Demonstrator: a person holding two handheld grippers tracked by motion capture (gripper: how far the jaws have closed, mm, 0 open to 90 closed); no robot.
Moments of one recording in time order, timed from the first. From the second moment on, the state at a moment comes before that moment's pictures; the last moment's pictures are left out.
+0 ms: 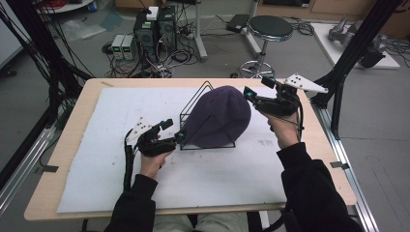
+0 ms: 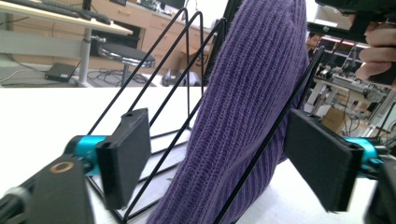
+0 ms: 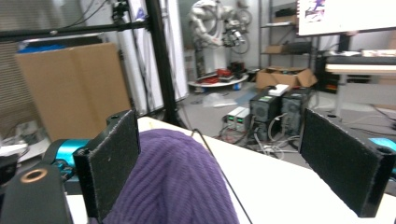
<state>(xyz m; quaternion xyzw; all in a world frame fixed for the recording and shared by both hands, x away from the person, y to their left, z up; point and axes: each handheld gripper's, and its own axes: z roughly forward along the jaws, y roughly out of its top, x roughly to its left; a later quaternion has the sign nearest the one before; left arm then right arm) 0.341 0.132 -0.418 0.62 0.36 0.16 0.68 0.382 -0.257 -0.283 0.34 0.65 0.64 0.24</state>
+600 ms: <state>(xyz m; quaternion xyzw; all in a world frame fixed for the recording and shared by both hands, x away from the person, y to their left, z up) 0.330 0.155 -0.394 0.61 0.37 0.21 0.67 0.359 -0.298 -0.294 0.40 0.63 0.59 0.32</state>
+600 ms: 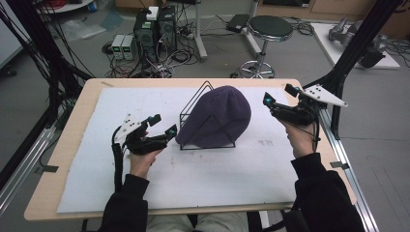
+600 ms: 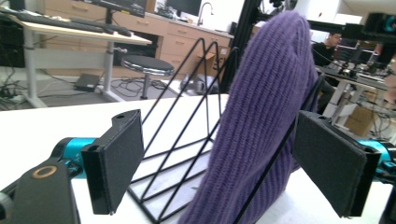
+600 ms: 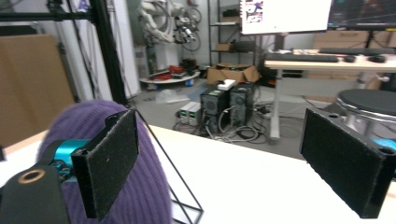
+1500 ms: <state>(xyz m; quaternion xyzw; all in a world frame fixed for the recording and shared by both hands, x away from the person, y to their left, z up) 0.308 0.203 -0.391 0.55 0.44 0.33 0.62 0.332 -0.308 -0.346 0.46 0.57 0.54 0.42</state>
